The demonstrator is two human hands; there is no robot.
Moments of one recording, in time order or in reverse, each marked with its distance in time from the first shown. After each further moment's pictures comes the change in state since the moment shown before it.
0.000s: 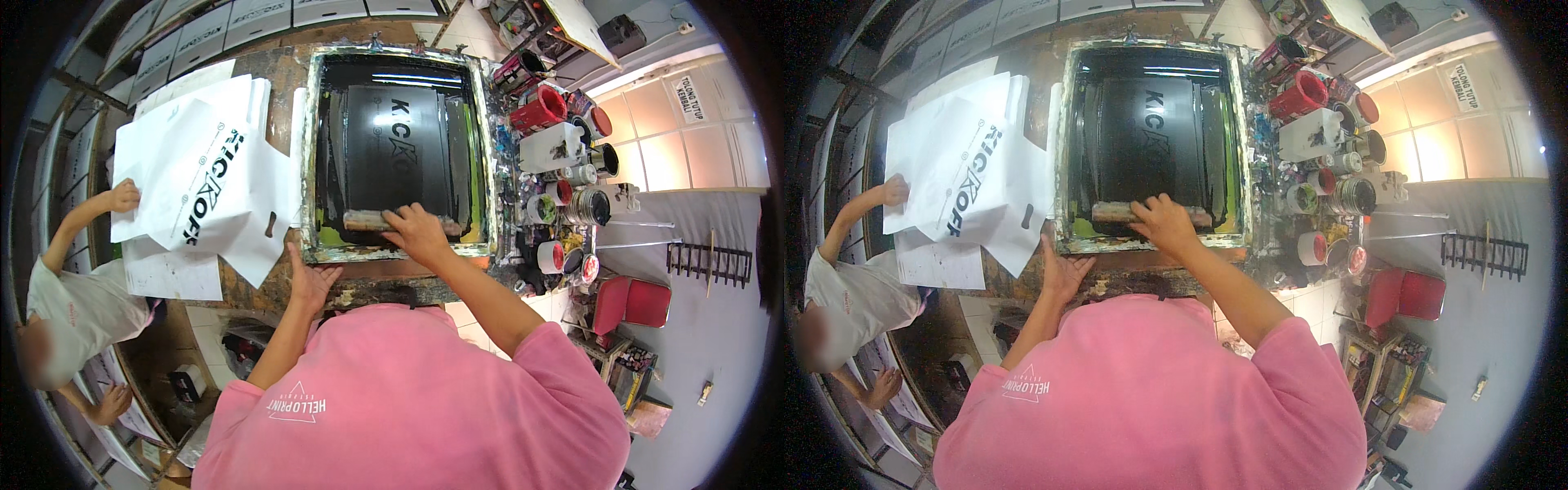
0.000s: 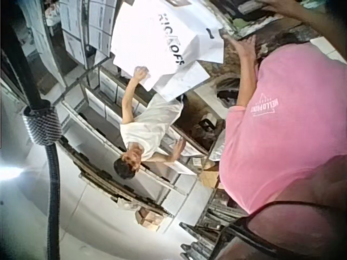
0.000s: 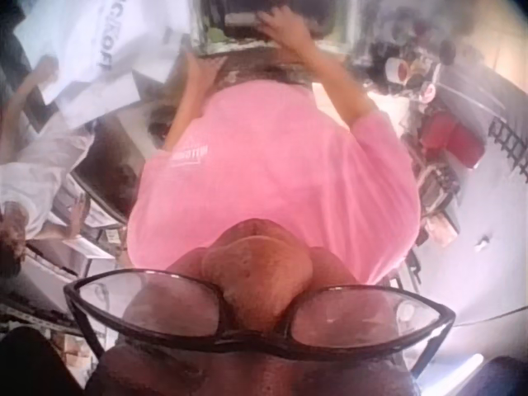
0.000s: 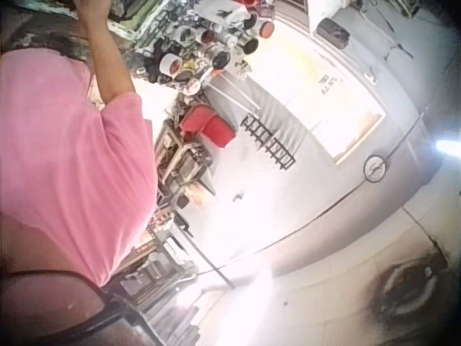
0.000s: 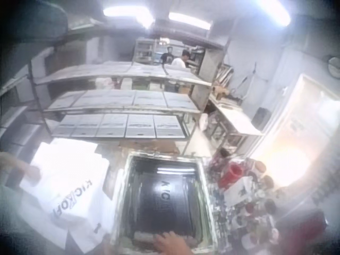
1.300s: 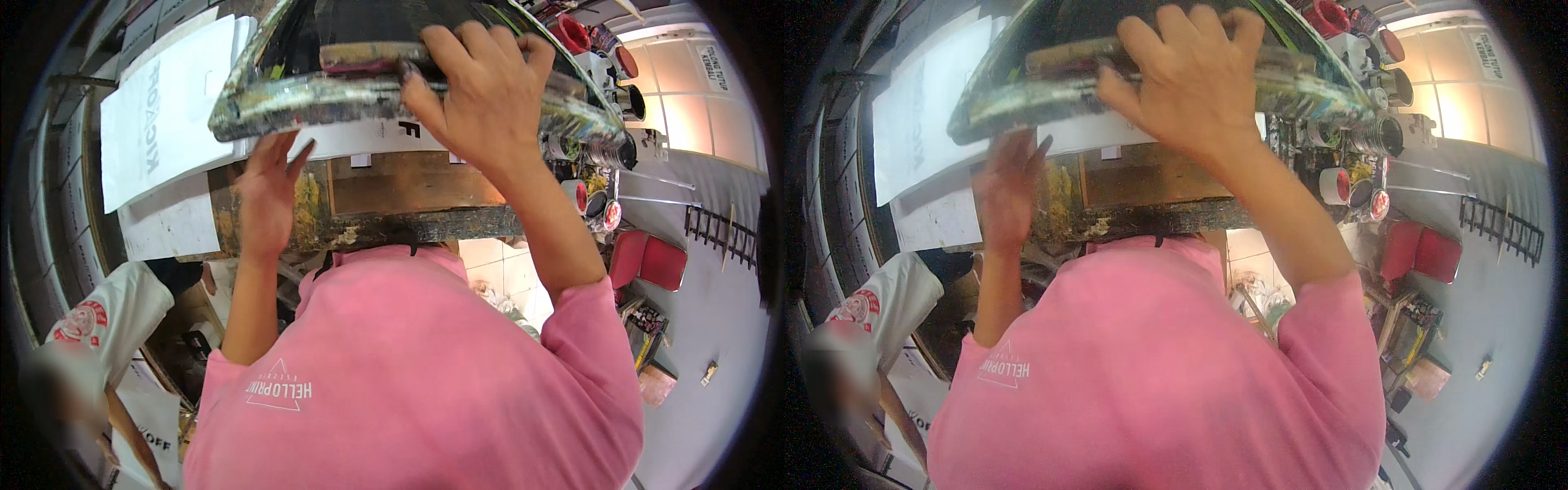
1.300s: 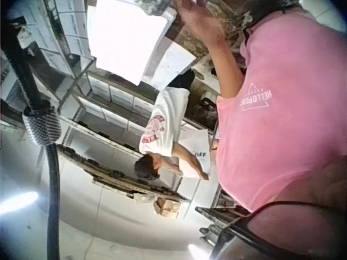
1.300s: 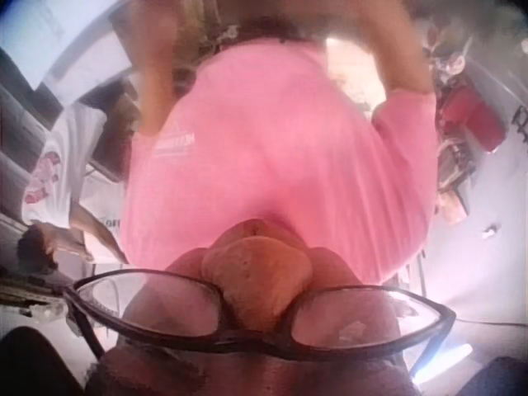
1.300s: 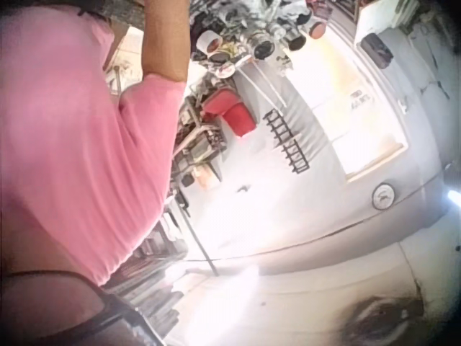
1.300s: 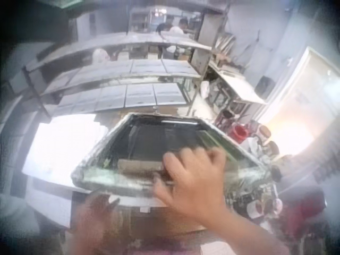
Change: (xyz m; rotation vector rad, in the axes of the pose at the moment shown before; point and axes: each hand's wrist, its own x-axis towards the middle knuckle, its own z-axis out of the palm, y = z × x) left_hand -0.074 0.066 0.062 0.819 -0.393 0.856; right_hand 0.052 -0.060 -0.194 -0.372 0.547 -0.032
